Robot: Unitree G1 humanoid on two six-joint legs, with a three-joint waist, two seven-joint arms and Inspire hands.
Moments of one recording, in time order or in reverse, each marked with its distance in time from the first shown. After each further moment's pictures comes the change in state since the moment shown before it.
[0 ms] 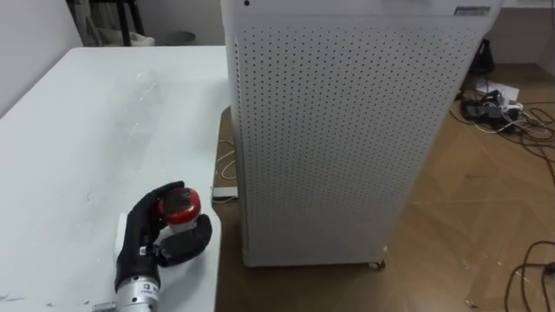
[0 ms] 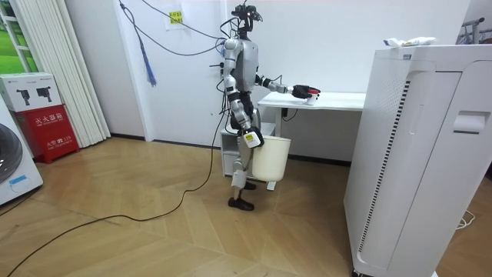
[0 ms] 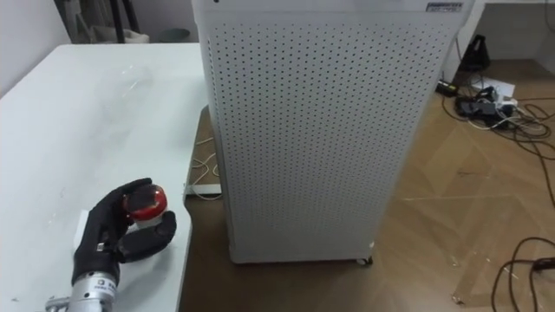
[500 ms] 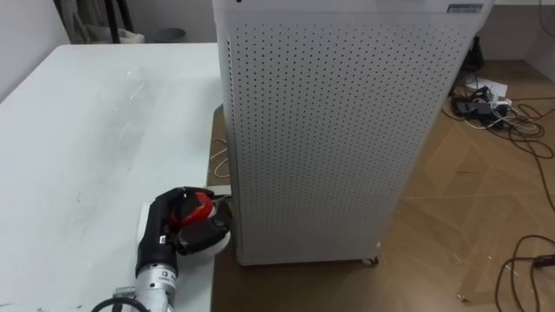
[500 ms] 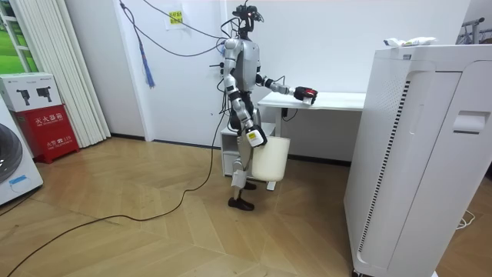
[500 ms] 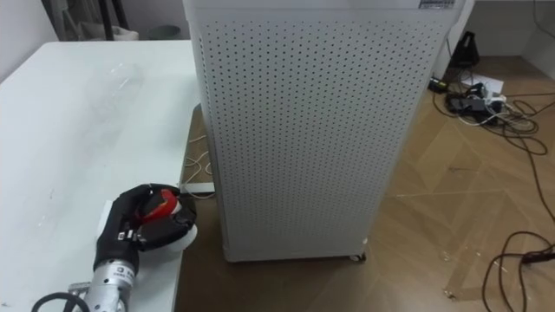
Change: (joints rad) left arm -0.070 -0.029 -0.061 0.074 -0.062 -0.004 -0.101; right arm -0.007 0.000 0.002 -0.089 -0.005 0.033 -0.041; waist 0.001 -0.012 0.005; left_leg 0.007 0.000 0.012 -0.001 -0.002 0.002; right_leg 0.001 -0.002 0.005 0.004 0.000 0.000
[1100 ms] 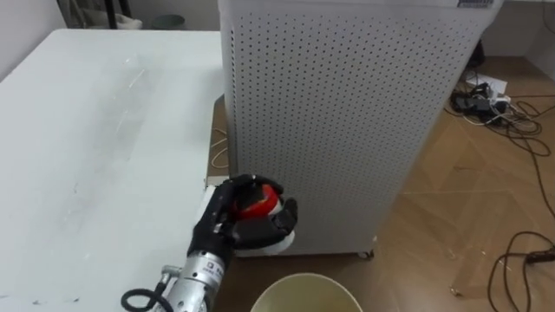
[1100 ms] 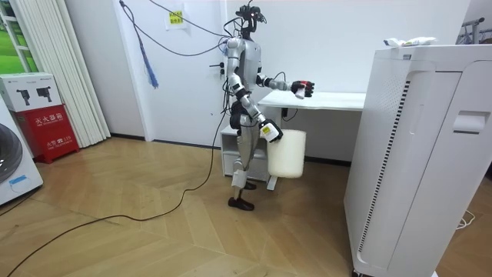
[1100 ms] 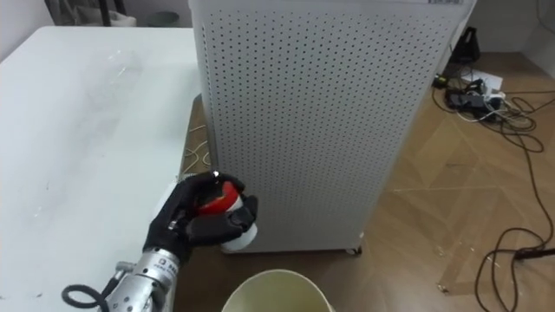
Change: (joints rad) left arm 0.001 -0.022 -0.165 -0.301 -0.060 0.051 -0.212; right arm -0.129 -0.004 -0.001 -0.119 0.044 -0.004 -0.083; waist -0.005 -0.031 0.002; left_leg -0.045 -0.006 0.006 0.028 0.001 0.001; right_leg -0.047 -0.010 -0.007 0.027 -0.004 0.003
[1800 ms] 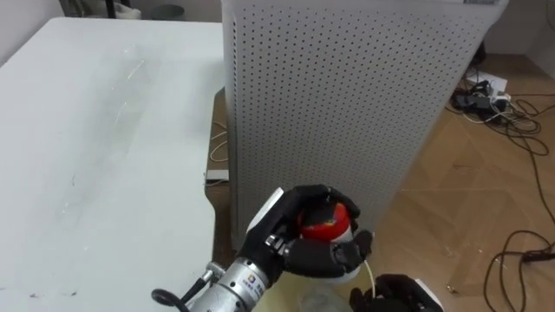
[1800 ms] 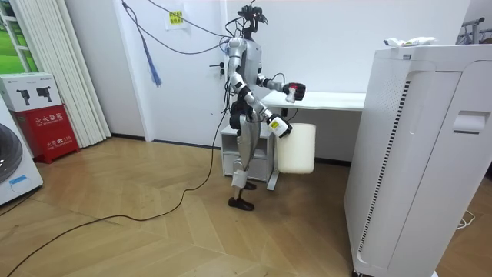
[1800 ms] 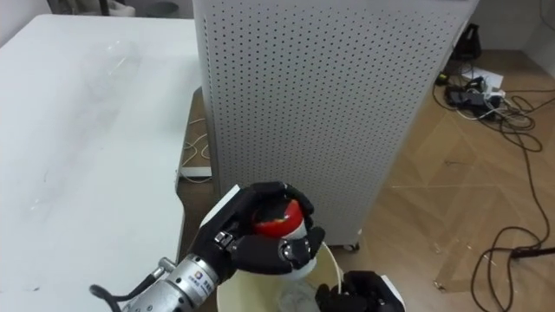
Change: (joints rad) left arm 0.028 0.023 -0.126 -0.044 -0.015 0.036 -0.161; right arm -0.034 -0.052 0.003 -0.131 0.029 0.012 -0.028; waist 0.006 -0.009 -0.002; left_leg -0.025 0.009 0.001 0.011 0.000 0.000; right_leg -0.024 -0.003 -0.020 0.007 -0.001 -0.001
